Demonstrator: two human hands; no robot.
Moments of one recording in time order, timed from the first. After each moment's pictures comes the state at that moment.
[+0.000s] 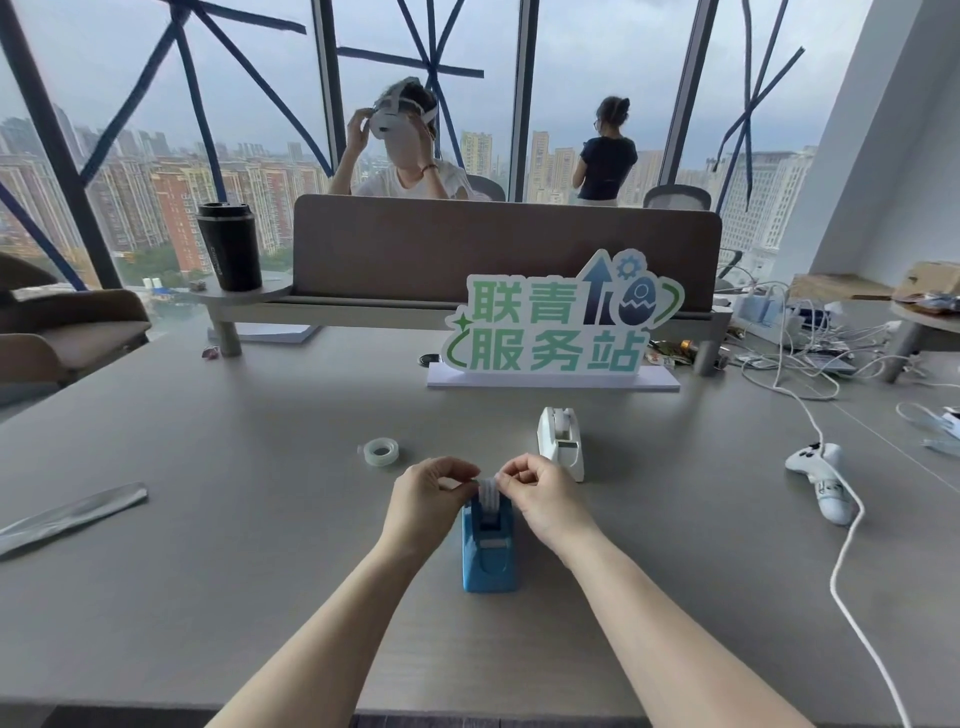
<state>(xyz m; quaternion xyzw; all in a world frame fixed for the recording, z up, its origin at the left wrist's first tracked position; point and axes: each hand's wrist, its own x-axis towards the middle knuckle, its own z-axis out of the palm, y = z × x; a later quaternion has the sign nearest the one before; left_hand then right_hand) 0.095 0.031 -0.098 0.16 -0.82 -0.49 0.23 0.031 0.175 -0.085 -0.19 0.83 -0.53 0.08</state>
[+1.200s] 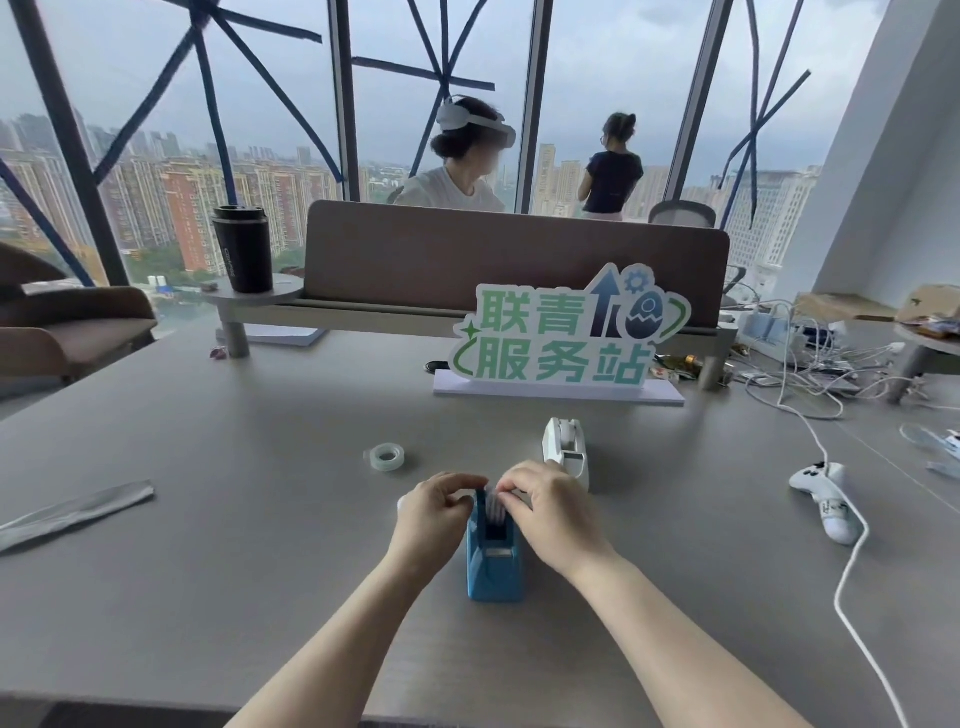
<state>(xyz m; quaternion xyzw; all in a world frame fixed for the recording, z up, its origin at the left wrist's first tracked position) 0.100 0.032 -0.109 0.16 -0.83 -0.50 0.21 0.037 0.183 -0.079 -0.40 0.85 -0.31 -0.15</state>
